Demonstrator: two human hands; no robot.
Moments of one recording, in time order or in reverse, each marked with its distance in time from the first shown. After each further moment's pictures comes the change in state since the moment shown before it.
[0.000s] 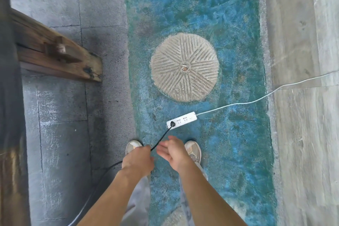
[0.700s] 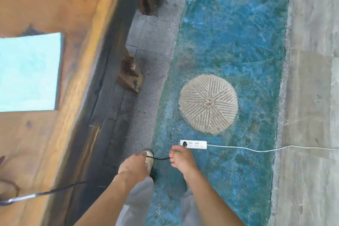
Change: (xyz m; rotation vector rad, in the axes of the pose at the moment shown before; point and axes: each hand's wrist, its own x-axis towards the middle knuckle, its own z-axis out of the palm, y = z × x) left_hand -0.099 -0.082 -0.054 -0.225 0.052 -0.142; right_hand -0.096 -0.014 0.064 -0.893 0.008 -0.292
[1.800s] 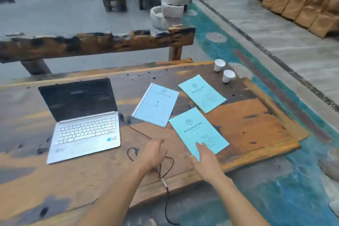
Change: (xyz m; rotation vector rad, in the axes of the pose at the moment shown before) left_hand -0.292 -0.243 -0.120 -0.979 0.896 -0.390; right_hand -0.309 -0.283 0.210 -1.531 -0.159 -1.200
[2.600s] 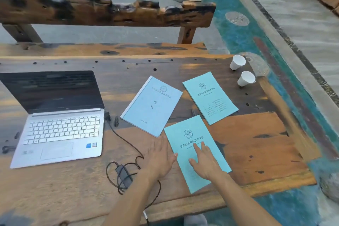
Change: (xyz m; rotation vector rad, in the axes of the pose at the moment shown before) left_hand 0.132 0.025 0.052 -0.030 -0.091 -0.133; right_hand 0.190 0.051 -0.004 -0.262 -0.360 0.036
